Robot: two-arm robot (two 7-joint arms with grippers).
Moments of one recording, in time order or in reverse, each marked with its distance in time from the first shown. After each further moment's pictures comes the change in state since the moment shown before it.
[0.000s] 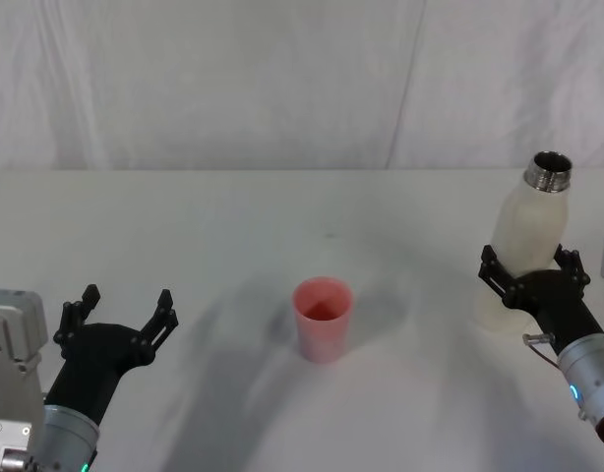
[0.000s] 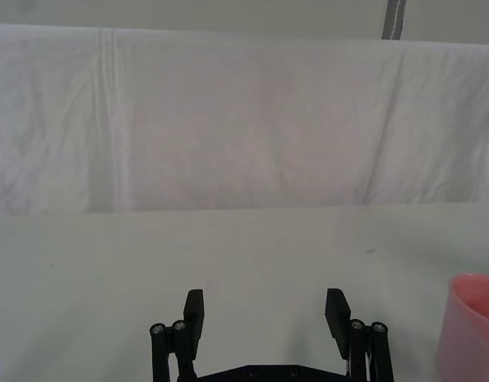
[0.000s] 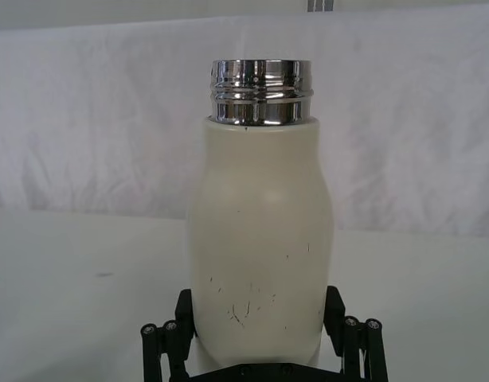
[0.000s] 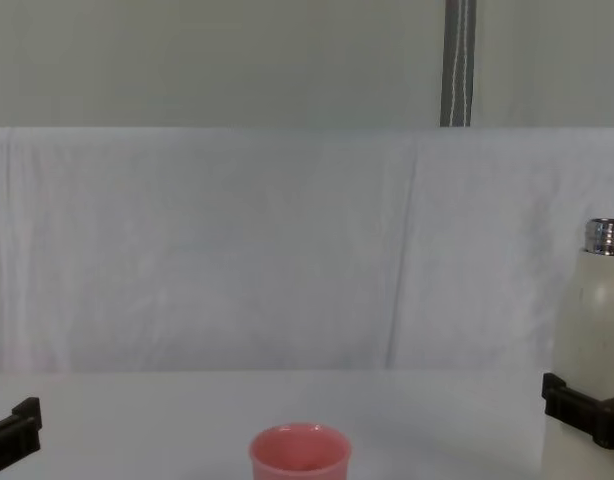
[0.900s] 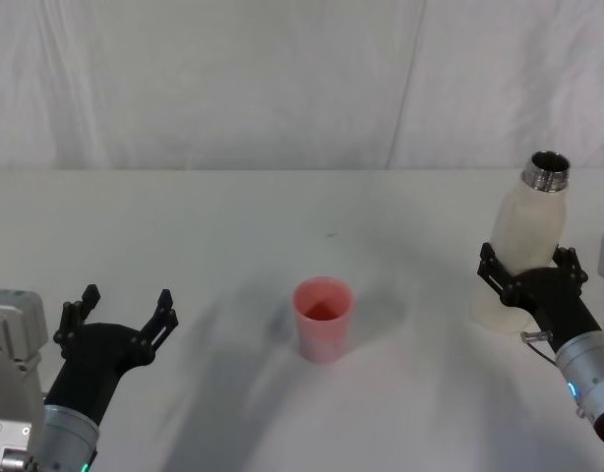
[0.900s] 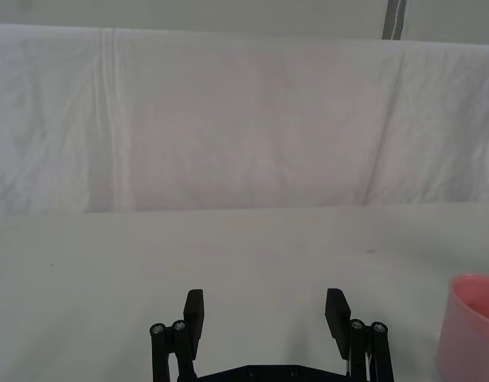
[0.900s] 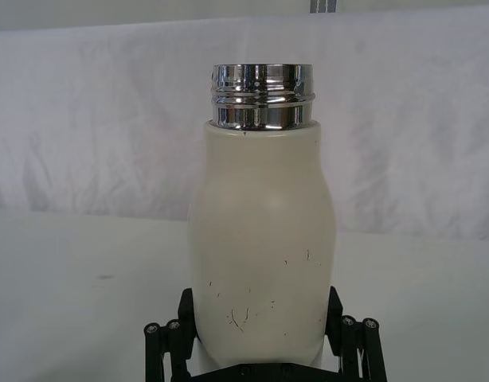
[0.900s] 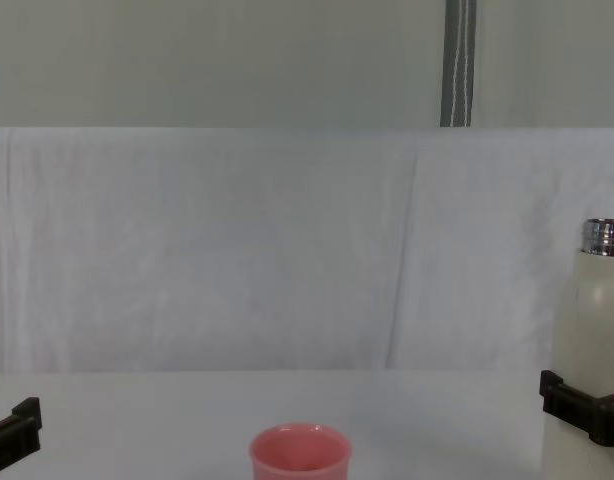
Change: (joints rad) left arm 0.000 0.000 0.000 0.000 0.000 0.000 0.000; right arm 0.008 -0.001 -0.003 0.007 -0.003 0.000 0.000
